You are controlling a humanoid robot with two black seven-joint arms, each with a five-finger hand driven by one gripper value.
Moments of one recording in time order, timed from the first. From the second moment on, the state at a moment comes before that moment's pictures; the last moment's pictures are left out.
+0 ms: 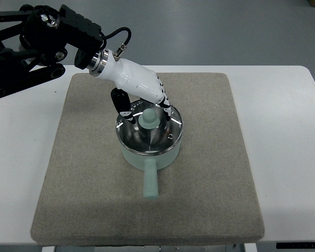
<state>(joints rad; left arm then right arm) -1.51 0.53 -0.01 -1.25 1.77 -0.41 -0.61 0.04 0.00 -0.05 0.16 0.03 -0.01 0.13</state>
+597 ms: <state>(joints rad) -1.51 0.53 -0.01 -1.25 1.79 -0.41 -0.61 0.04 0.00 -0.05 0.16 0.03 -0.01 0.13</state>
